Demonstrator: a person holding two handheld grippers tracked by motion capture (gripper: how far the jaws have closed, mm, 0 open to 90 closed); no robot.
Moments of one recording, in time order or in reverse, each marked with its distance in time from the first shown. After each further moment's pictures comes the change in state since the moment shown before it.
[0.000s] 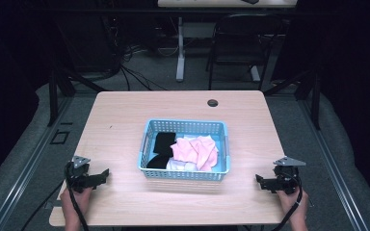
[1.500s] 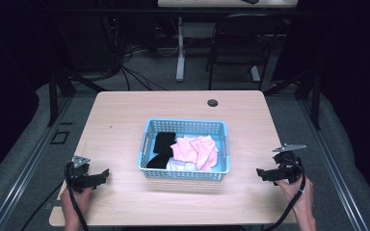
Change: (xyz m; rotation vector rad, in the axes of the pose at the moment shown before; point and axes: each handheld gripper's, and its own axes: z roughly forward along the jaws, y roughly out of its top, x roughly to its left) left arm 0.000 0.000 0.000 -0.003 -0.002 -0.005; right arm 0.010 0.056 -0.035 0.147 0.025 -0.007
